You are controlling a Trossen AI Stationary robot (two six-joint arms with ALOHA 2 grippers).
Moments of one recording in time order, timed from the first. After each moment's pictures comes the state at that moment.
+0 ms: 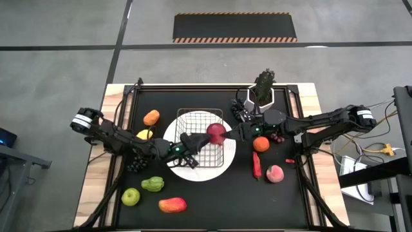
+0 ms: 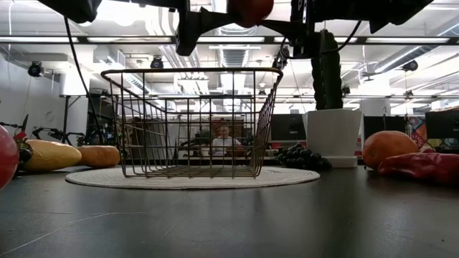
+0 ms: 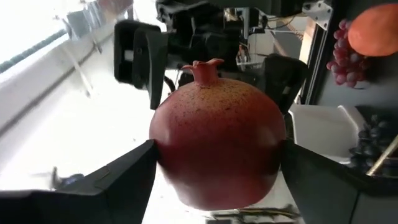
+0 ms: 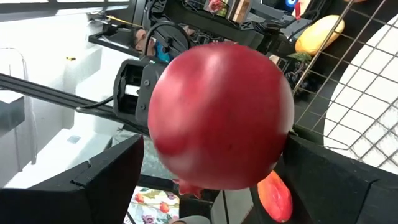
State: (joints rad) left arm -0.30 1.54 0.78 0.96 -0.68 1.73; right arm -0.02 1.26 0.69 0.57 -0.22 1.22
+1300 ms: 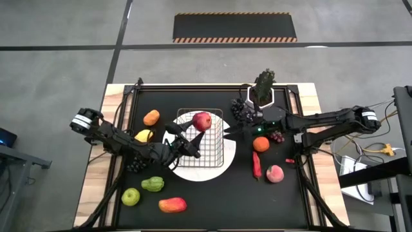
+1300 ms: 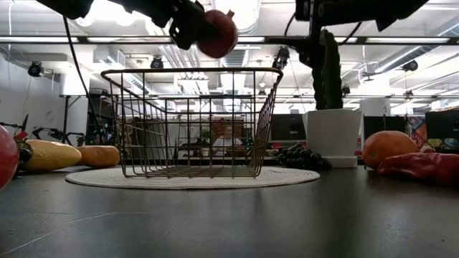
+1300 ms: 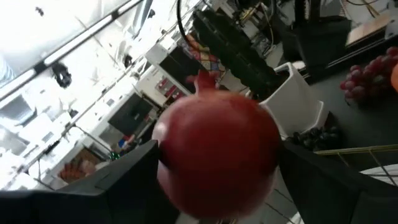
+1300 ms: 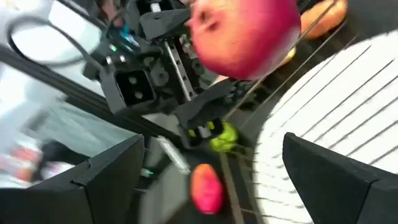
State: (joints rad) left arm -0.35 1.54 0.78 0.92 -1.16 0.89; right arm -0.06 1.19 0.72 0.31 -0.21 0.86
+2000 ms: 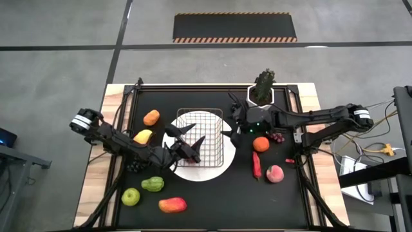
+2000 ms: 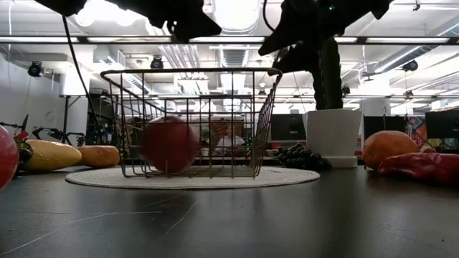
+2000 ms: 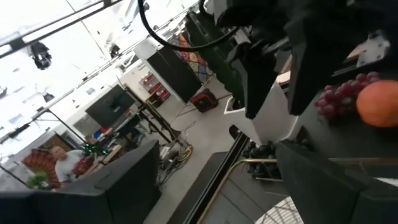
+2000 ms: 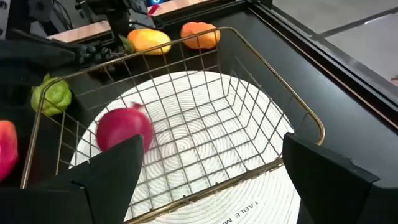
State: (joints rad) left arm -0.39 1.54 0.78 0.87 -1.16 0.70; right arm -0.05 1.31 0.89 -0.09 0.15 0.25
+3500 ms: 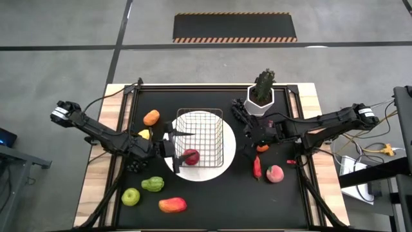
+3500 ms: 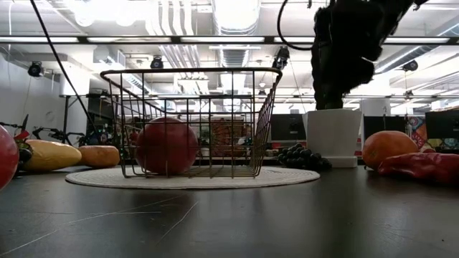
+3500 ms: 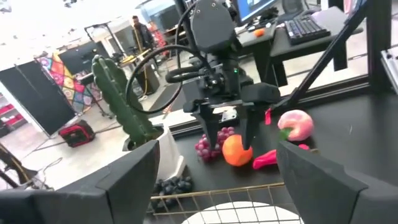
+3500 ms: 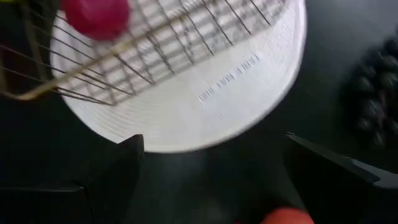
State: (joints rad) left arm -0.41 1.17 0.78 0.32 -0.65 0.30; right arm 0.12 1.22 0.85 -0.58 0.20 0.56
